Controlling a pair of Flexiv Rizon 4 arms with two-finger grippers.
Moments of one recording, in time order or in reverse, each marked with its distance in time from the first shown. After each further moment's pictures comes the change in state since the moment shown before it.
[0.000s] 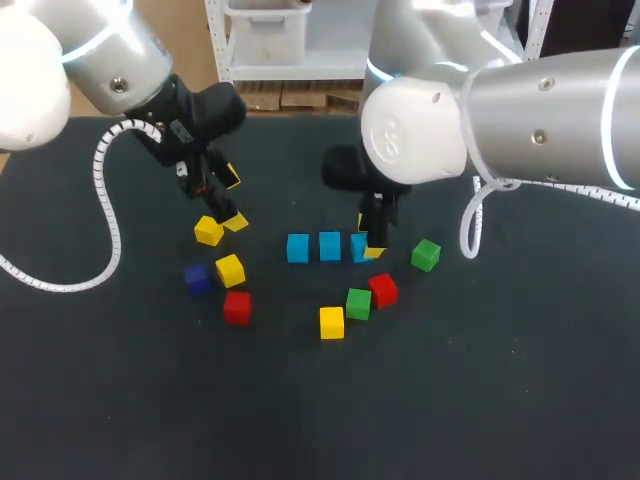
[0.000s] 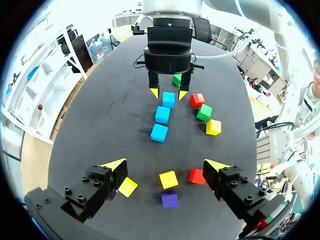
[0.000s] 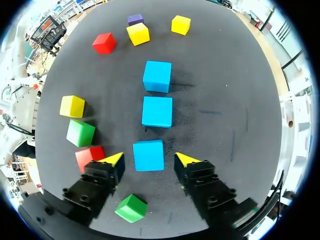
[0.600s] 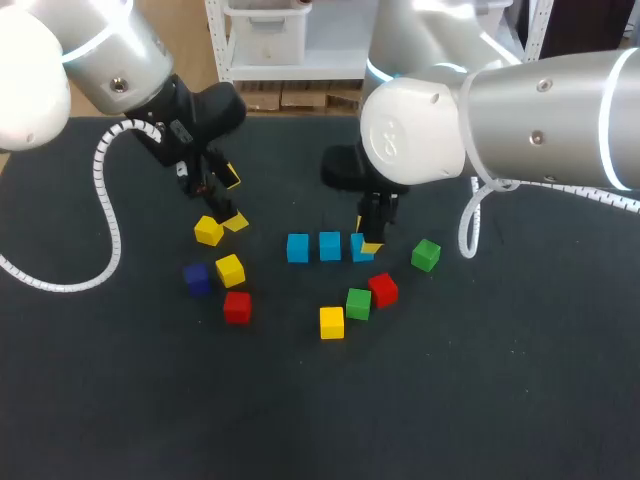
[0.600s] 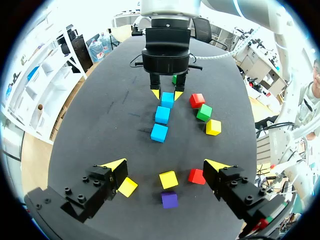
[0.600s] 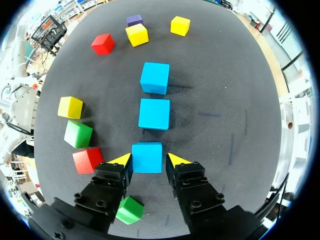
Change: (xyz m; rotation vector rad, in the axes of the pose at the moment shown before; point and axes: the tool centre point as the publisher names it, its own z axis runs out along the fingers) left arm 0.000 0.000 0.000 0.000 0.000 0.000; right arm -0.003 -0.004 0.002 0.005 -0.009 -0.009
